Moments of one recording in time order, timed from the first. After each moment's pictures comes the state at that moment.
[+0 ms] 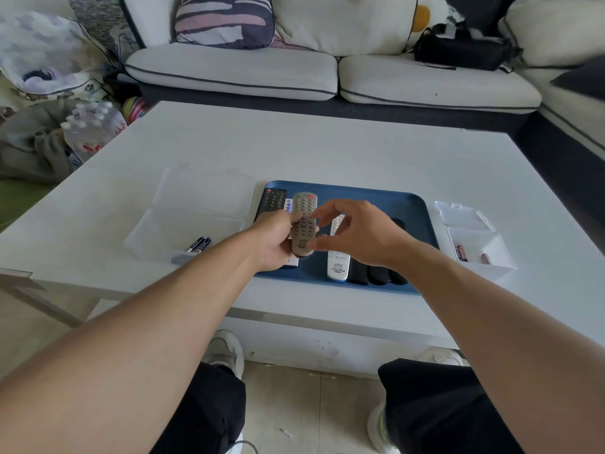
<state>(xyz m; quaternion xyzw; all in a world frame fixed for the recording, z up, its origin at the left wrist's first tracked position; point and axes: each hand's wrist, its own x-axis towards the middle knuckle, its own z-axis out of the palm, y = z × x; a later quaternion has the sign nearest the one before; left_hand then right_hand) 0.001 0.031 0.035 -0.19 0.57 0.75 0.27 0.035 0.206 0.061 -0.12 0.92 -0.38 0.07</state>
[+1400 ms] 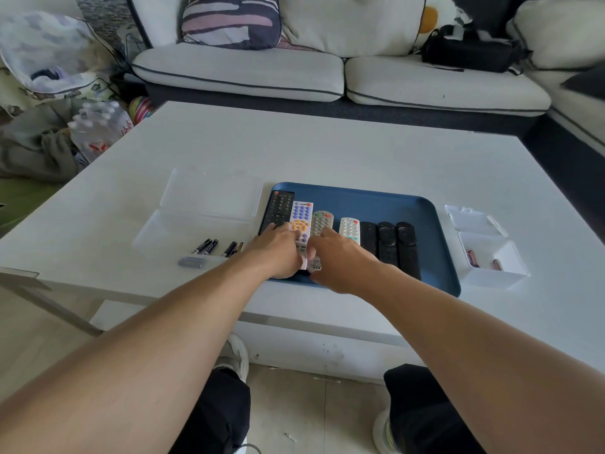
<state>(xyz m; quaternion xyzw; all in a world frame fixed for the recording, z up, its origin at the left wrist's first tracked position) -0.012 0.008 -0.010 0.12 0.97 0.13 0.17 0.030 0.161 0.014 -0.15 0.98 -0.11 0.11</state>
